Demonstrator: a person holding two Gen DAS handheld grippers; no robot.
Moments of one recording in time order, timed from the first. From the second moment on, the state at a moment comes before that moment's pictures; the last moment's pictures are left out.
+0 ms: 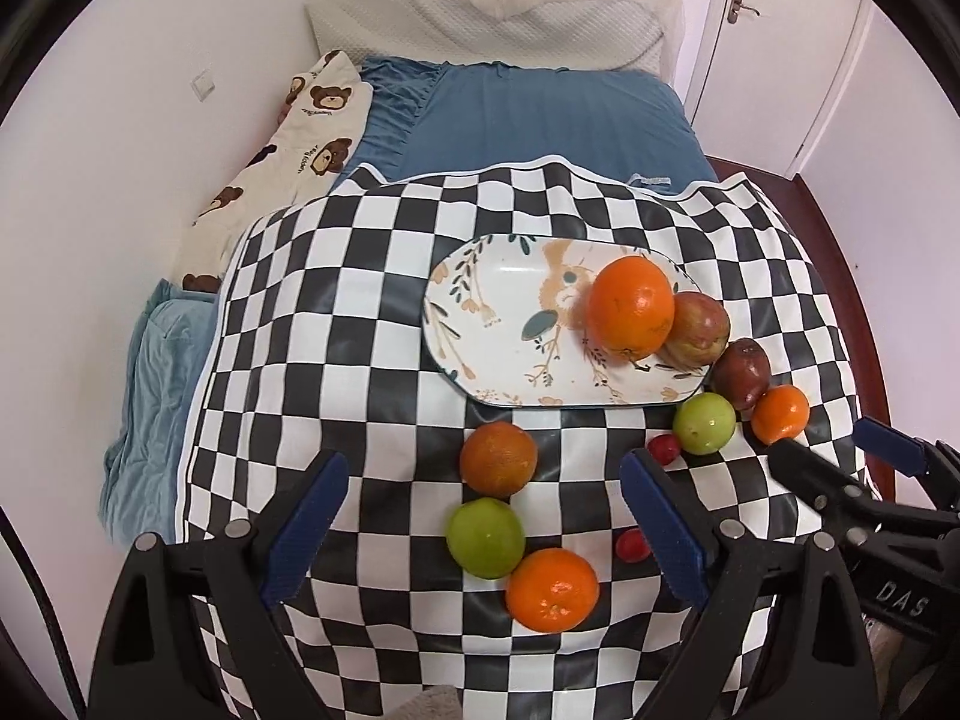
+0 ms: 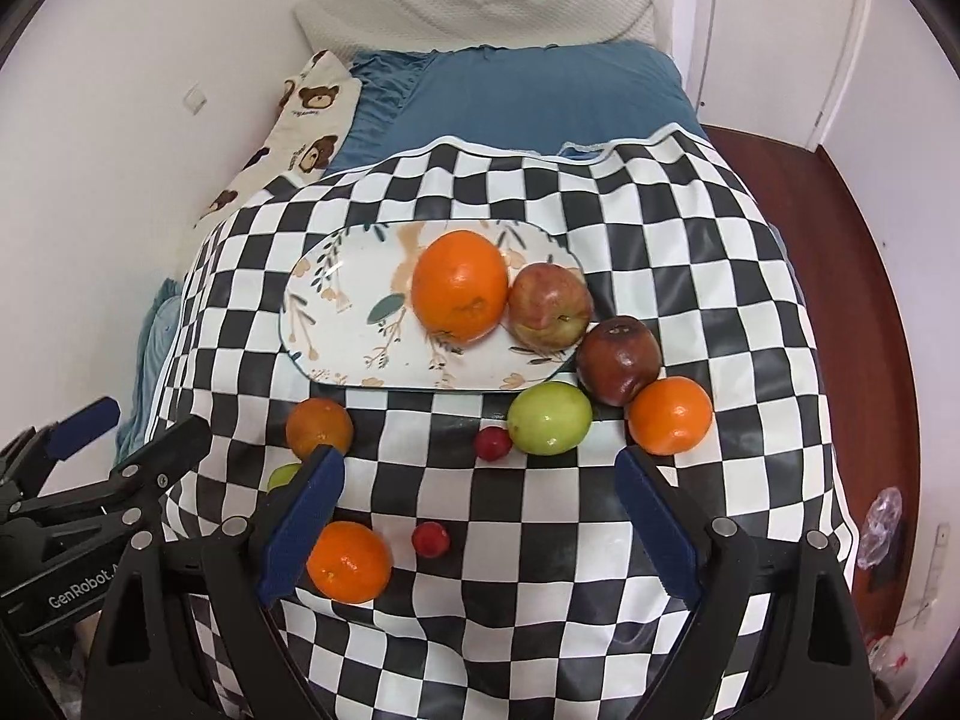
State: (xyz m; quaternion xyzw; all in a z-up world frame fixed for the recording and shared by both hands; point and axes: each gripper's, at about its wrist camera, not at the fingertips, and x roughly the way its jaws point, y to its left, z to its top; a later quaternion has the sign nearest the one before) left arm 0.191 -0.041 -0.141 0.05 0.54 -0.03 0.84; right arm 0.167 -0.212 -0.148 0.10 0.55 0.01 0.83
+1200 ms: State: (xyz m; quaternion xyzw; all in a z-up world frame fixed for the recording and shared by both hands) left arm 0.239 -0.238 -0.295 0.18 0.64 -0.20 0.72; right arm 0.190 -0.395 -0.299 0.33 0.61 -0.05 0.72
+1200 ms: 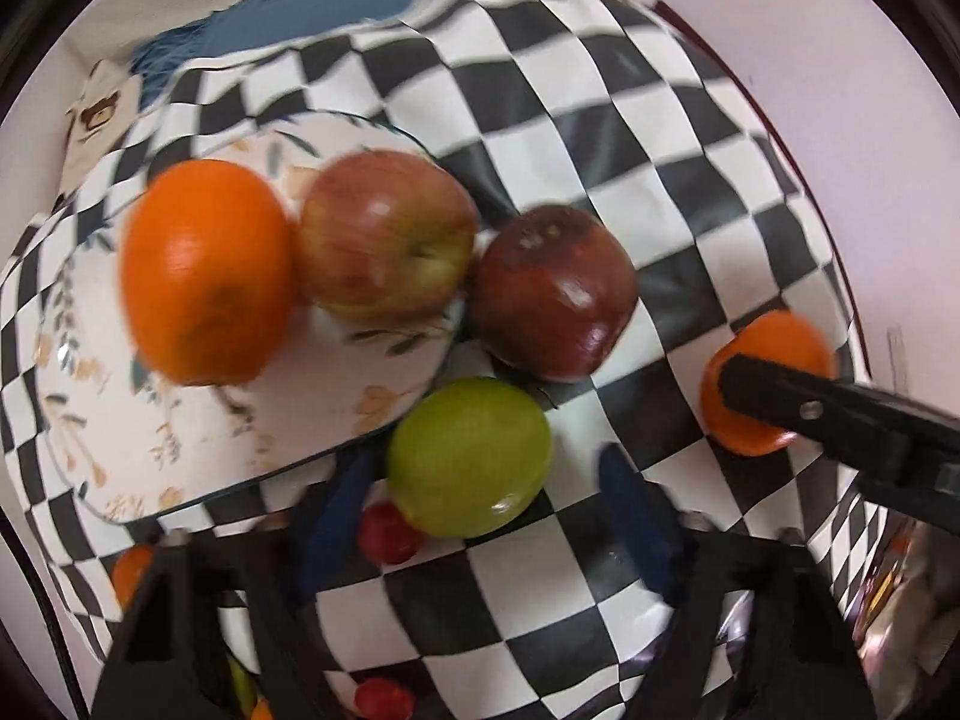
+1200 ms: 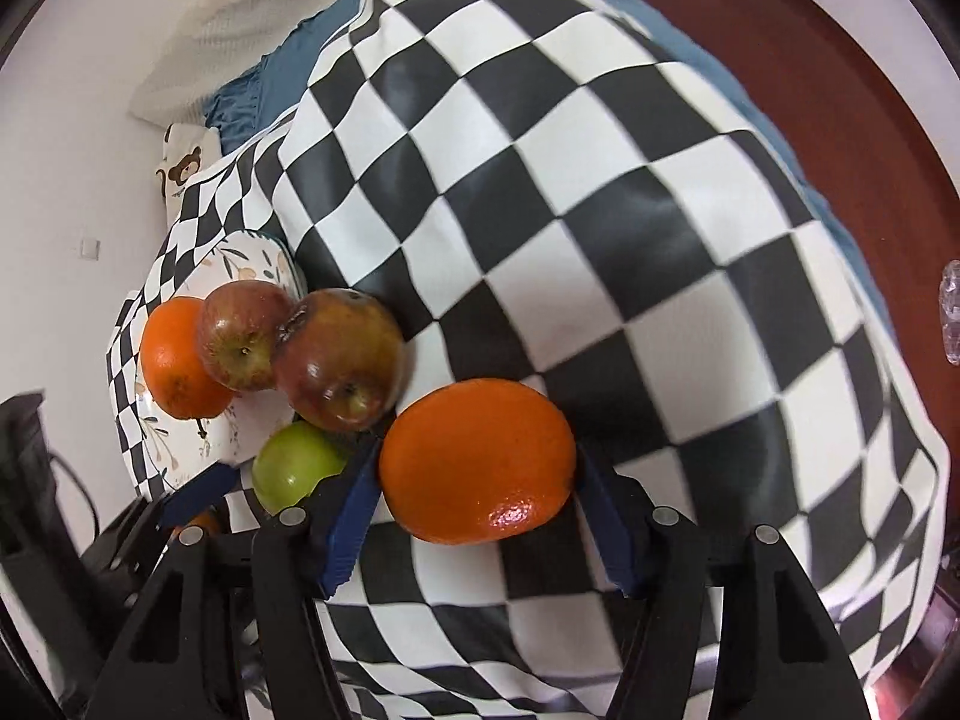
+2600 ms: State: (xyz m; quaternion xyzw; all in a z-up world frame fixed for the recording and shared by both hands) left arm 0.314 -0.045 -0.179 0.01 0.59 -0.12 0.80; right arm 0.295 -0.254 -0.199 0.28 0.57 0.09 0.77
